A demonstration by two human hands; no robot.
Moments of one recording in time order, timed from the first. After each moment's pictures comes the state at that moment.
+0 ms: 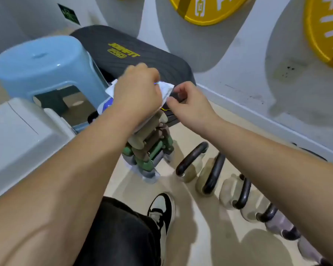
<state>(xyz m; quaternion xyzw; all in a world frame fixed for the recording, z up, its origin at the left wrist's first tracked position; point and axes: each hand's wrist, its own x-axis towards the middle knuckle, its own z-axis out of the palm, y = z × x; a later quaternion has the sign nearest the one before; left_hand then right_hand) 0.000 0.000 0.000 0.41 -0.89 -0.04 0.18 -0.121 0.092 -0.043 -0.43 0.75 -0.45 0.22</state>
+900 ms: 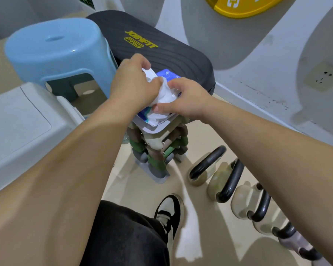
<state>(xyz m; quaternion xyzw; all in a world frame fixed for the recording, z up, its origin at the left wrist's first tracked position) 0.044 -0.057 -0.026 0.52 -0.78 -0.22 0.25 -0.098 0.016 -0.047 -0.54 0.73 -0.29 0.30</state>
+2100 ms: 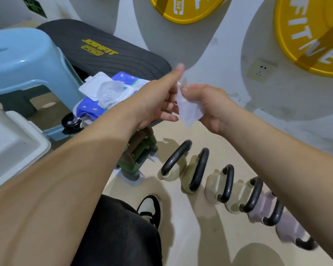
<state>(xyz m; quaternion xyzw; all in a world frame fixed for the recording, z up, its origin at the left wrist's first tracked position) -0.048 0.031 -0.016 0.30 -0.64 -0.70 0.07 -0.174 0.129 -0.034 -0.16 0.64 -0.61 0.44</state>
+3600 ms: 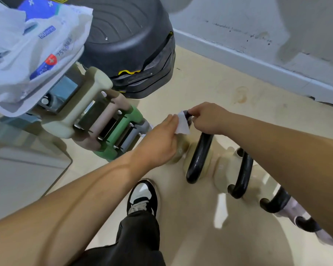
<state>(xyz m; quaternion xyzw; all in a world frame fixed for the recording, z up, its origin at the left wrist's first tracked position) -0.082 0.088 -0.277 0.26 -0.92 -0.28 -0.03 -0.258 0.156 -0.243 -0.44 0.81 -0.10 0.38</state>
